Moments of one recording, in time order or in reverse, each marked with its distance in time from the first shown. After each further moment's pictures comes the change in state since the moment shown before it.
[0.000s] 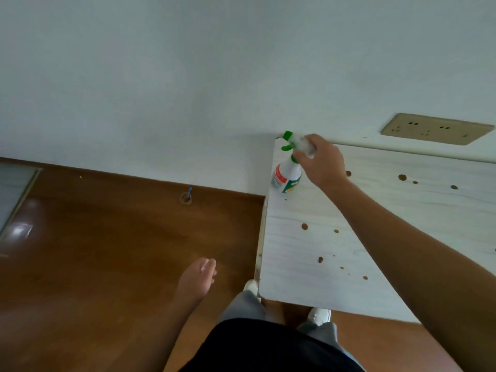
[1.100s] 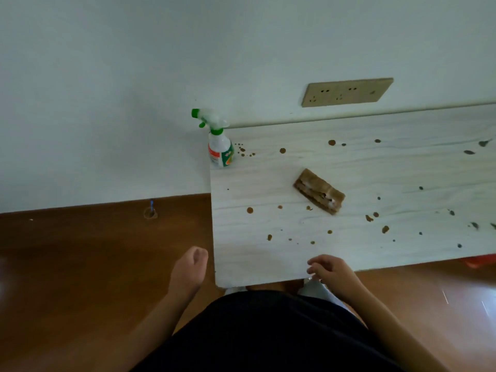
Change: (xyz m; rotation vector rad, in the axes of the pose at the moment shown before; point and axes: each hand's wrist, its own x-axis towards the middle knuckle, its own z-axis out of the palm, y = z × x) left_hand -0.022 0.066 0.070 0.260 0.039 0.190; right_hand -0.281 0.193 -0.032 0.339 -0.401 0.660
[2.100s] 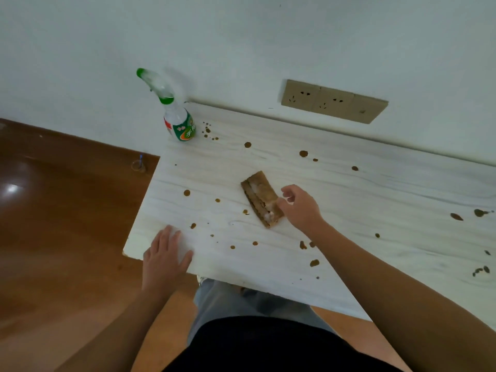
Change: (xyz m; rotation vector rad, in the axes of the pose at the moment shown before) left_hand -0.051 0.079 0.186 0.469 0.258 0.049; right_hand 0.171 -0.048 -0.183 -0.357 0.003 -0.414
